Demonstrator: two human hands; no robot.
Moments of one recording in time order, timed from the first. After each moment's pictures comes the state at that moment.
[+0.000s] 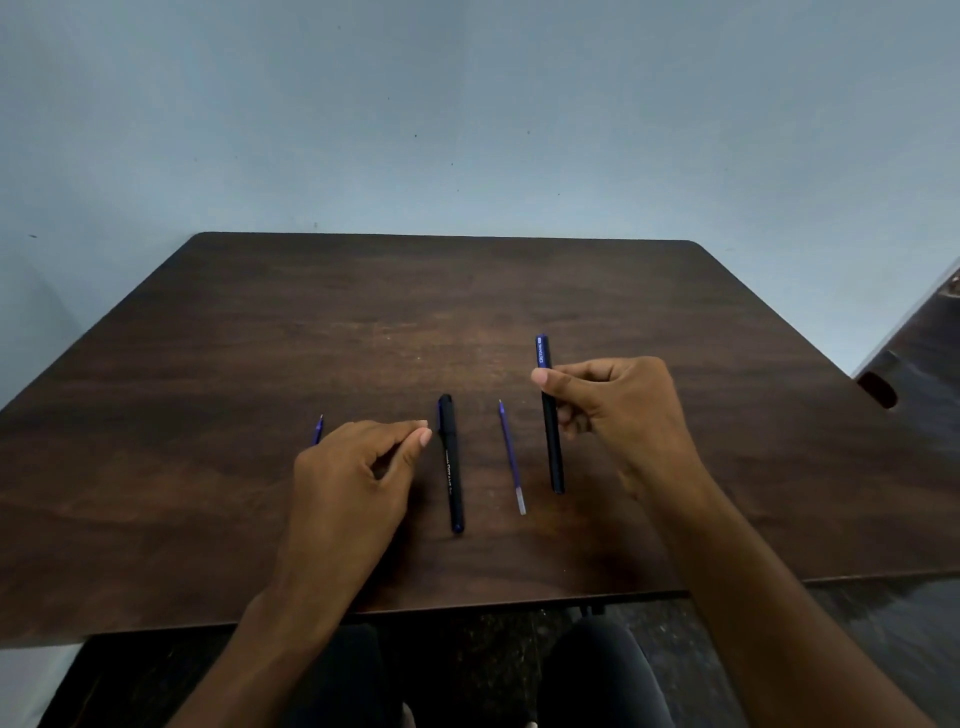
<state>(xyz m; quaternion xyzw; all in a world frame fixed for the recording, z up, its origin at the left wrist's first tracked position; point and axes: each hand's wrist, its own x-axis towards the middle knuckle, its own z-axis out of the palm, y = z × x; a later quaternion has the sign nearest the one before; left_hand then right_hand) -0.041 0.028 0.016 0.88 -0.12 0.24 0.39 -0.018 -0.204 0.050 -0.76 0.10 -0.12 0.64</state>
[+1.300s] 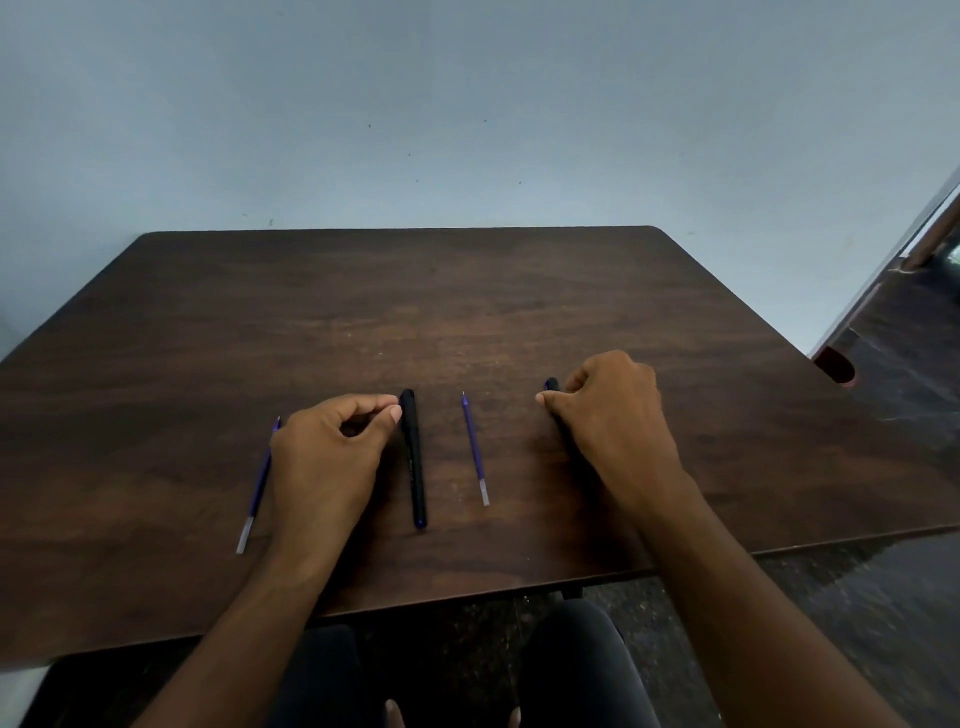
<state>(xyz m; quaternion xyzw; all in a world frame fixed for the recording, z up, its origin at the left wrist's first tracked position) -0.010 0.006 0.006 0.86 -0.01 0.18 0.48 -0.021 -0.226 0.051 -0.93 0.20 -0.08 0.30</state>
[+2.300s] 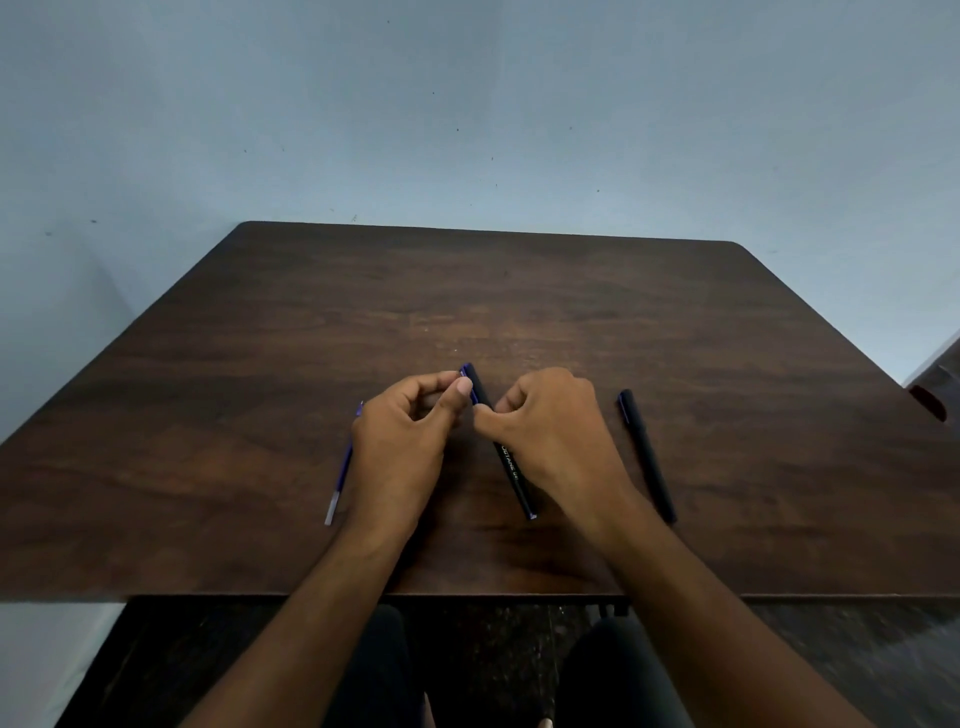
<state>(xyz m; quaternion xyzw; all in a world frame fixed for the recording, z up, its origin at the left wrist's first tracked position) -0.005 0.016 -0.002 0.73 0.00 0.12 0.67 -0.016 -0.121 0.048 -0.93 0.05 -0.06 0.37</state>
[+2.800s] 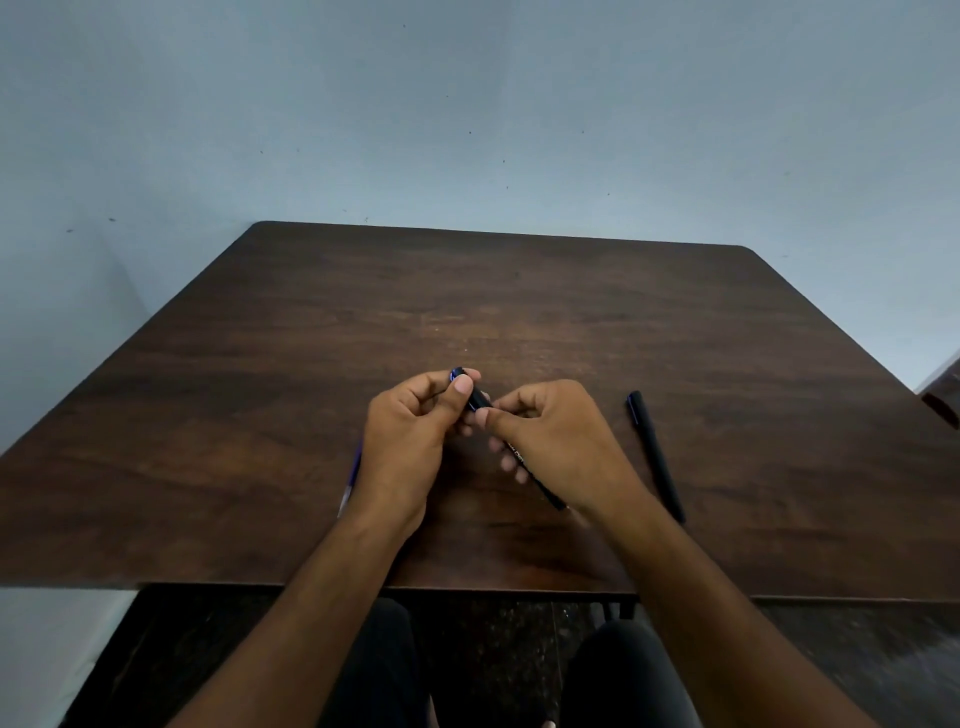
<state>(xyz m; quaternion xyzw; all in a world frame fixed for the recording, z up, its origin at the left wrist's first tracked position) -0.006 0.019 0.004 0.62 -0.02 0.05 0.78 -0.028 -0.122 0.046 -0.84 0.02 0.02 0.55</state>
